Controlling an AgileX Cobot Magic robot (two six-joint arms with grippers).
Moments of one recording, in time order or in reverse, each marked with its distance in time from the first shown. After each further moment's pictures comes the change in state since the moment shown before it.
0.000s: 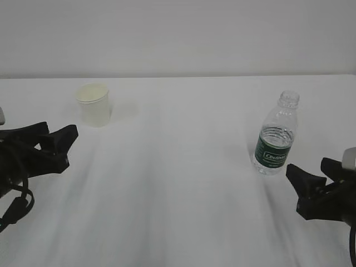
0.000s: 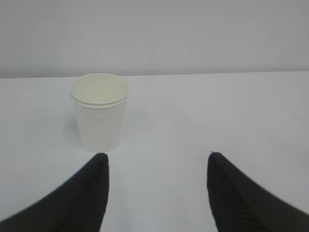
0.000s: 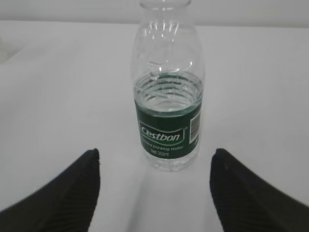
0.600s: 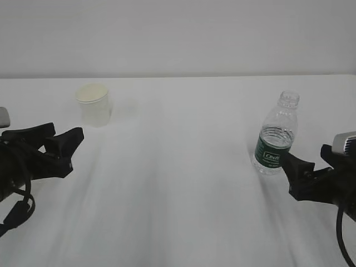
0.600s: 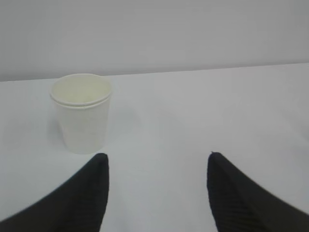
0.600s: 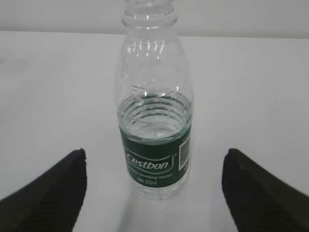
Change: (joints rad) left arm 0.000 0.002 0.000 0.061 -0.002 0.000; right arm 0.000 0.076 -0.086 0.042 -0.006 -0.022
